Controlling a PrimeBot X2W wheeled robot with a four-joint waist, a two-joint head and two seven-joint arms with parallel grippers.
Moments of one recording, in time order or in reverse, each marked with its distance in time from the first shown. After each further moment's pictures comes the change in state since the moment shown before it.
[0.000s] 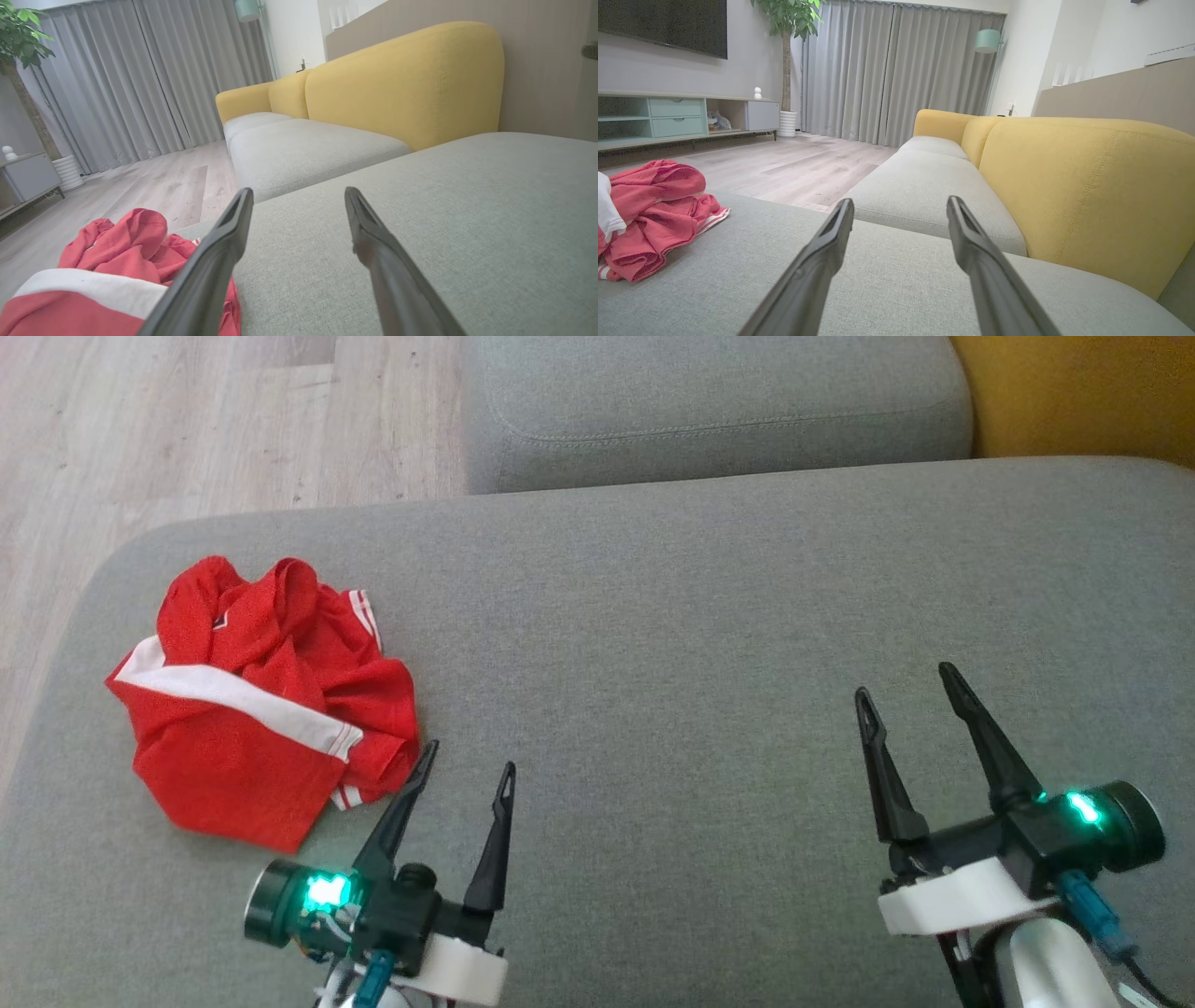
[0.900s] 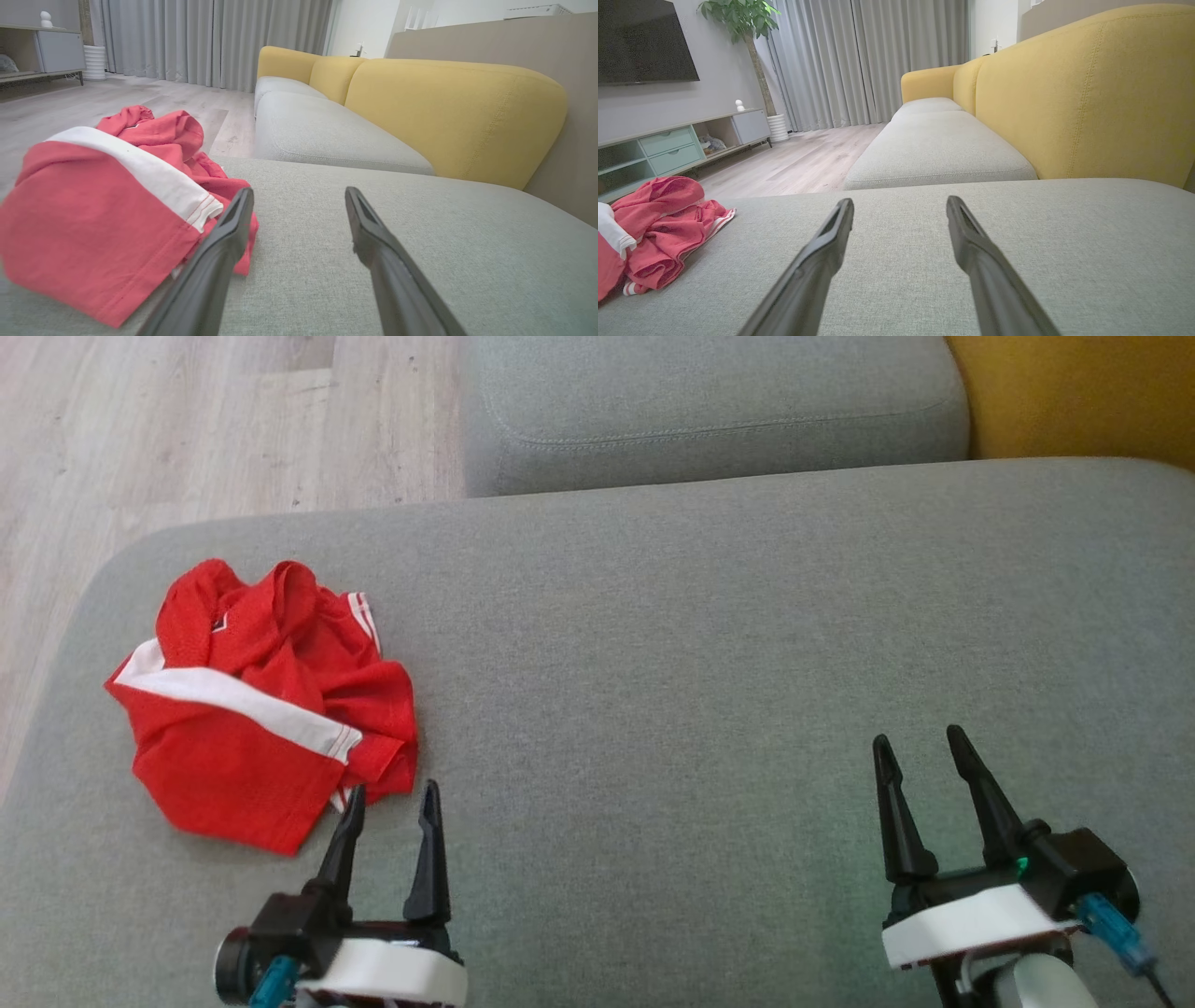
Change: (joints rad) left arm 0.082 -0.147 0.258 0.101 -0.196 -0.178 -0.038; right arm 0.028 -0.002 -0.004 0.159 0.239 0.000 -0.039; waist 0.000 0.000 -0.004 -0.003
